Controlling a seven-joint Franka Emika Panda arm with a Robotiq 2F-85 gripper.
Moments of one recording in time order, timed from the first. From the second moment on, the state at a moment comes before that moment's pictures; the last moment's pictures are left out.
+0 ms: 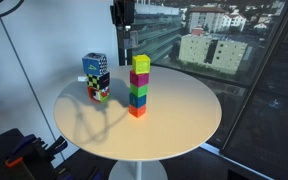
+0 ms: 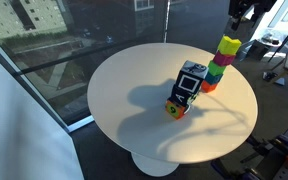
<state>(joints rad) -0.08 -0.09 -0.05 -1.97 -0.09 1.84 0.36</state>
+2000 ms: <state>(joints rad) -0.09 0.08 -0.13 -1.81 -0.02 1.80 0.41</state>
